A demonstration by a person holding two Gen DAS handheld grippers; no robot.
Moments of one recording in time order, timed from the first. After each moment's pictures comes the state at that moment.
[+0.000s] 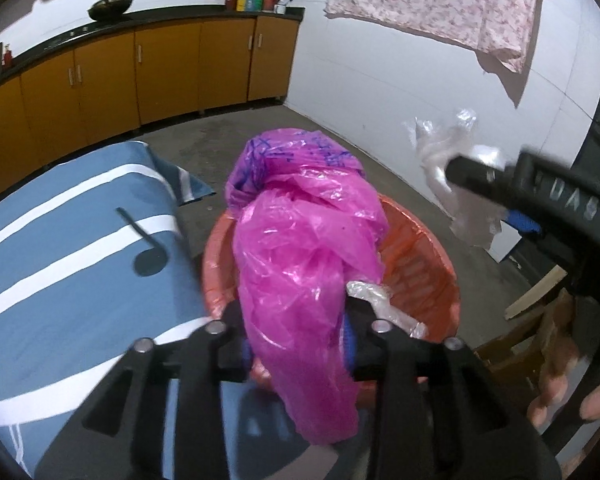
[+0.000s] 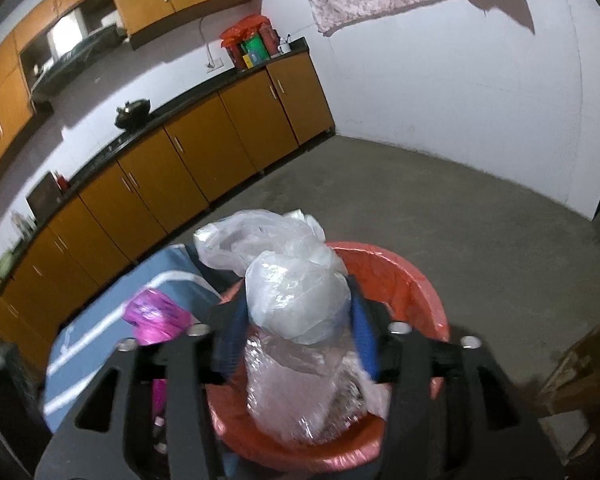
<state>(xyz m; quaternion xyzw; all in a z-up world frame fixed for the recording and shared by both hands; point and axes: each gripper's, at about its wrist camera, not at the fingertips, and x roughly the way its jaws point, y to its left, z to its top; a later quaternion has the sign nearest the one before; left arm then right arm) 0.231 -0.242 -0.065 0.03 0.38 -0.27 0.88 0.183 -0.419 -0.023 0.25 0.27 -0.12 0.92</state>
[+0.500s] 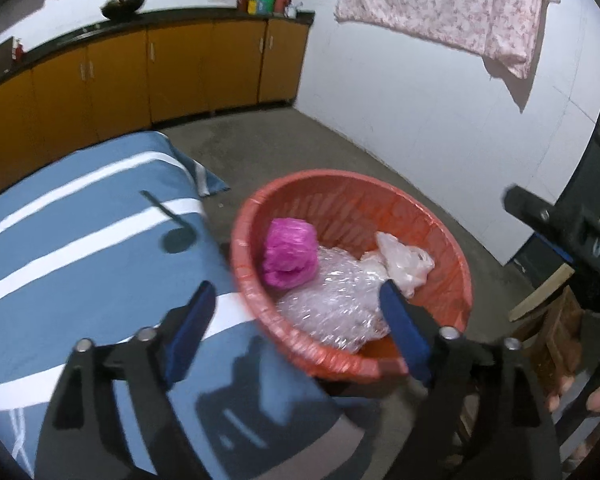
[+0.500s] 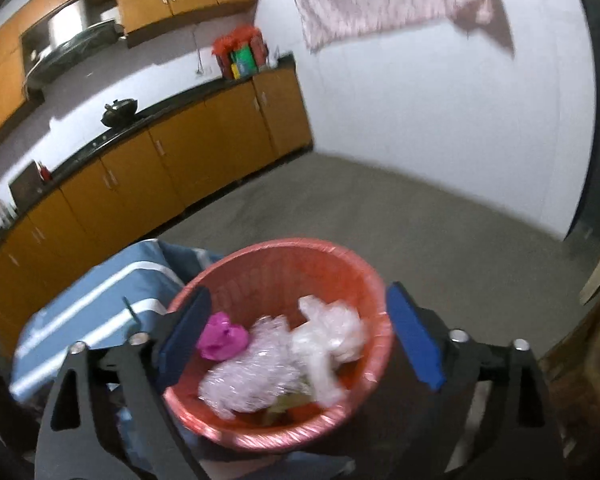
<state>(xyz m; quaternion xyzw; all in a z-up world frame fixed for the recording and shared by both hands) 0.210 -0.204 -0.063 0.02 0.37 -0.25 0.89 0.119 -0.394 -0.020 0.15 0.23 -0.20 0.94</state>
